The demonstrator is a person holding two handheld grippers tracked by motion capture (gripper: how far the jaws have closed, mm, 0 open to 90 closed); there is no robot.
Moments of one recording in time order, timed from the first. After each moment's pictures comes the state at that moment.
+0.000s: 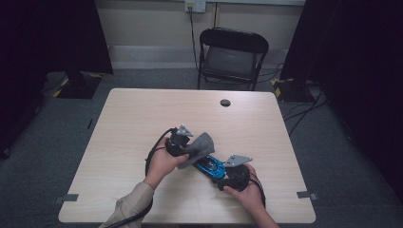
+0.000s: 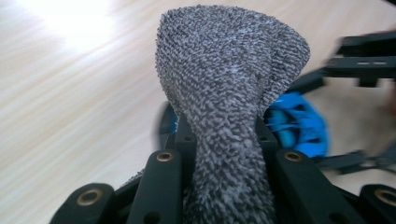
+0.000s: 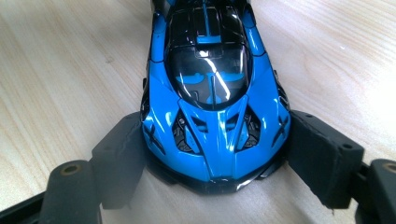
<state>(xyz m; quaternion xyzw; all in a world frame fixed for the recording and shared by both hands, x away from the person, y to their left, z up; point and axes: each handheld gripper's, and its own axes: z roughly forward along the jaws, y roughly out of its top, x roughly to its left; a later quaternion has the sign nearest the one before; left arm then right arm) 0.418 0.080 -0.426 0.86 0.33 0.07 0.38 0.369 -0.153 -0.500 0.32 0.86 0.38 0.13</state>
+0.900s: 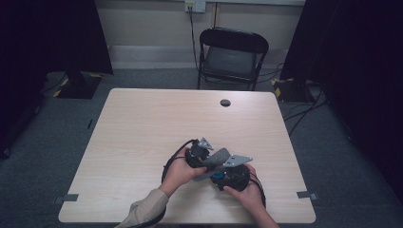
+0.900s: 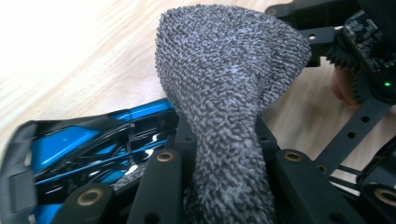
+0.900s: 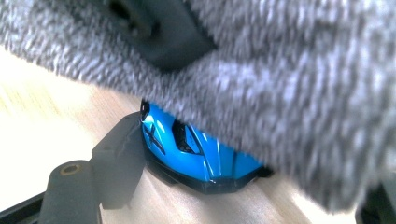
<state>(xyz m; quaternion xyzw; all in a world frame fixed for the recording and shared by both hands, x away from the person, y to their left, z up) 0.405 0.033 -0.444 0.89 0.29 0.03 0.36 0.369 -0.153 -0.500 0.32 0.86 0.38 0.13</state>
